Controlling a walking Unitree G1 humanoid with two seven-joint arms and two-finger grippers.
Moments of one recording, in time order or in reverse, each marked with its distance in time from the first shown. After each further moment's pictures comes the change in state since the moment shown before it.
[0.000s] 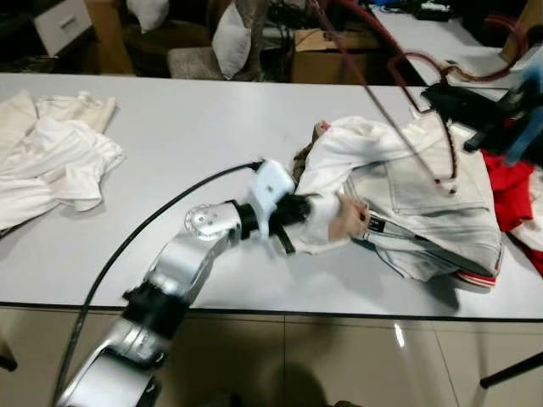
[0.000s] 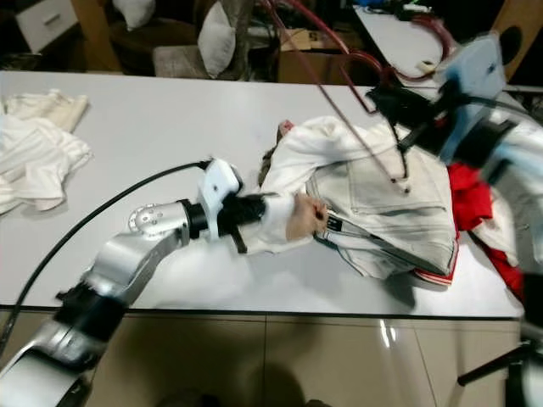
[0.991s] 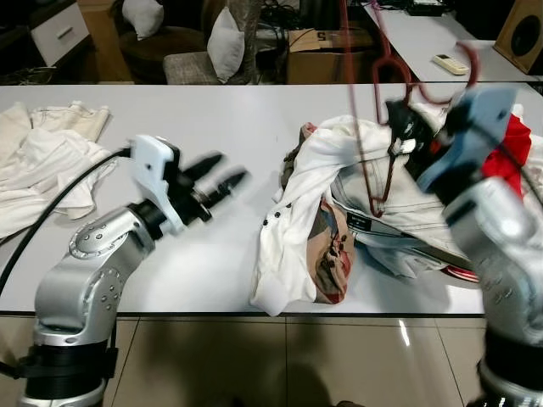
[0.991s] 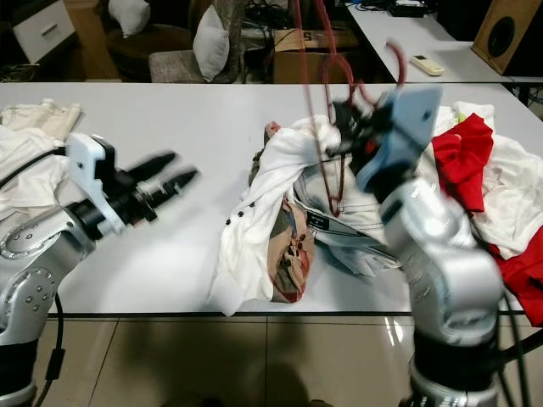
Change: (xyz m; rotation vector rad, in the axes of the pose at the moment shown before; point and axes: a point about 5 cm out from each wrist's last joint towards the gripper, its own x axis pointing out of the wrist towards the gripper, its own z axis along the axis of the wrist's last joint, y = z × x) left arm -0.113 0.023 0.018 -0.185 -0.158 0.595; right arm 0.021 0.087 -0.015 0.324 -0.094 -0.326
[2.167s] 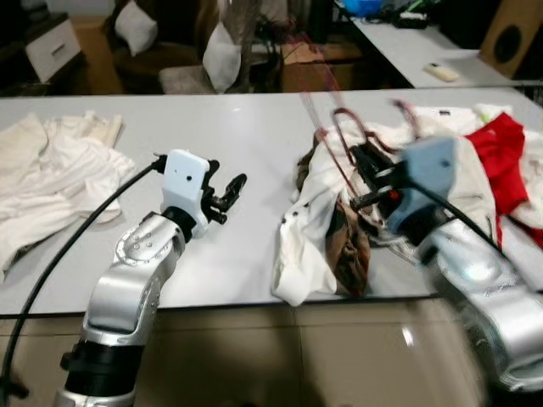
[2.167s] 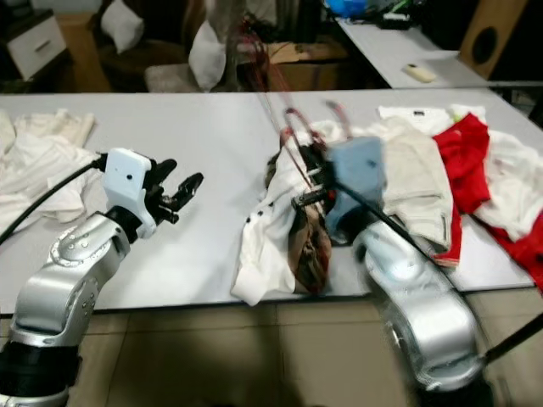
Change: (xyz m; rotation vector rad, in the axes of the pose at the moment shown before) left arm 0.025 -0.018 -0.027 0.100 0.085 0.156; right arm -0.017 0.022 -0.014 -0.396 0.125 0.095
